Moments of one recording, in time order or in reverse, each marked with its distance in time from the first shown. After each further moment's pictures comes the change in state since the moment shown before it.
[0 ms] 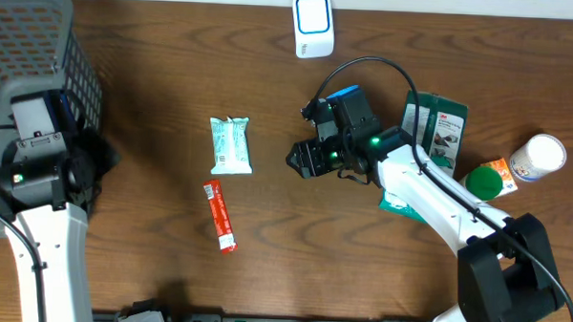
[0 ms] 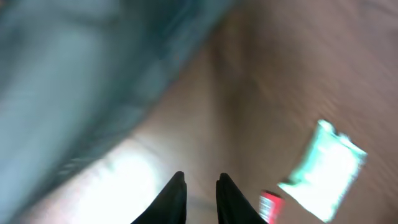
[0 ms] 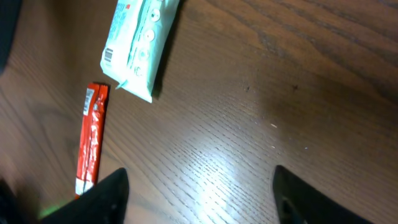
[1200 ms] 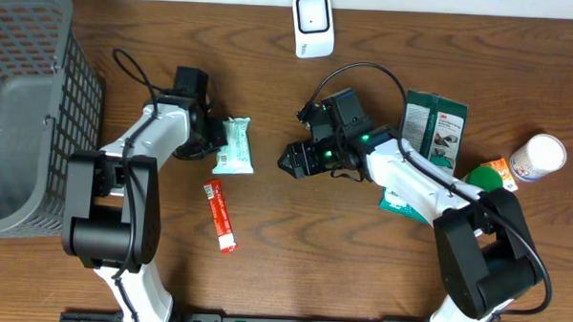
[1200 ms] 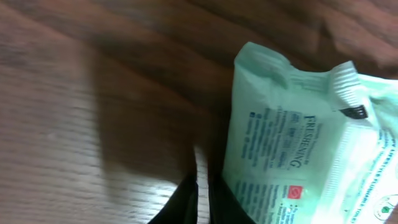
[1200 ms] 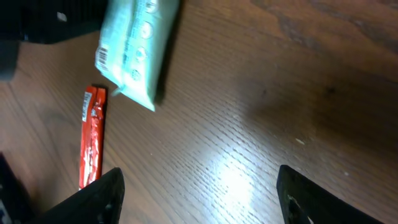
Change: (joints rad) left arm -0.389 0.763 0.002 0.425 0.191 0.026; right arm -0.010 0.122 0.000 0.095 -0.102 0.043
